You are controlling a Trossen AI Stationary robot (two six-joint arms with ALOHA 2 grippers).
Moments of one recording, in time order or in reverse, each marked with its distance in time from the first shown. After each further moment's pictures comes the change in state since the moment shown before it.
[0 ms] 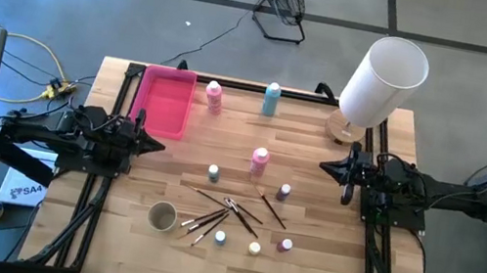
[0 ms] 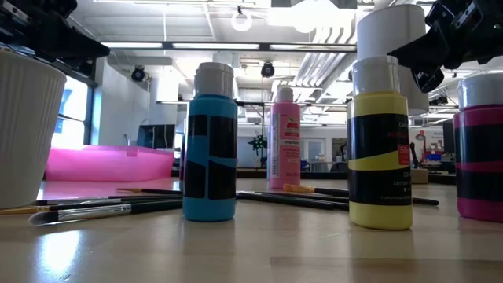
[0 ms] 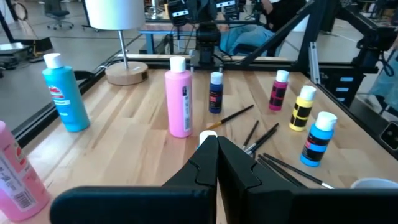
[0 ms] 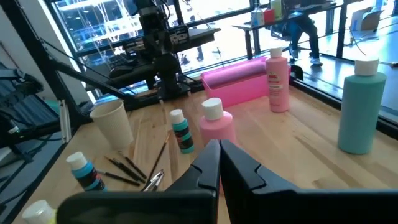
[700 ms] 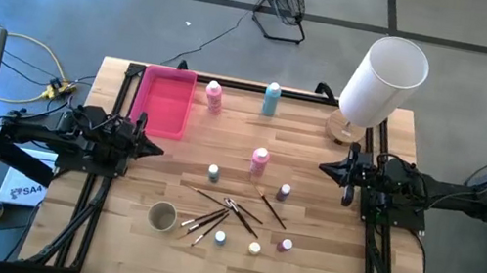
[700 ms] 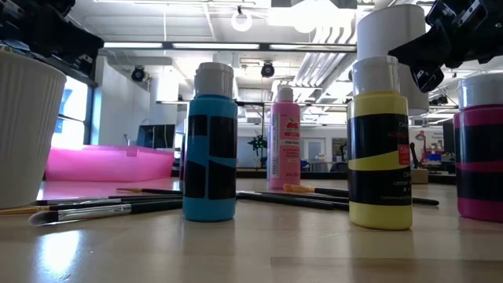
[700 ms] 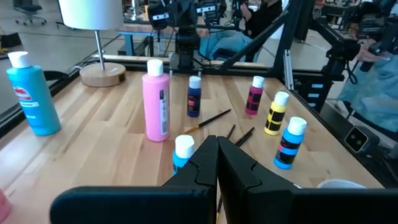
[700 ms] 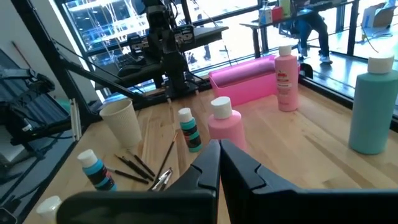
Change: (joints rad) left arm 0.000 0.000 0.002 0.021 0.087 -0.046; right arm 0.000 0.000 0.000 0.003 -0.031 0.011
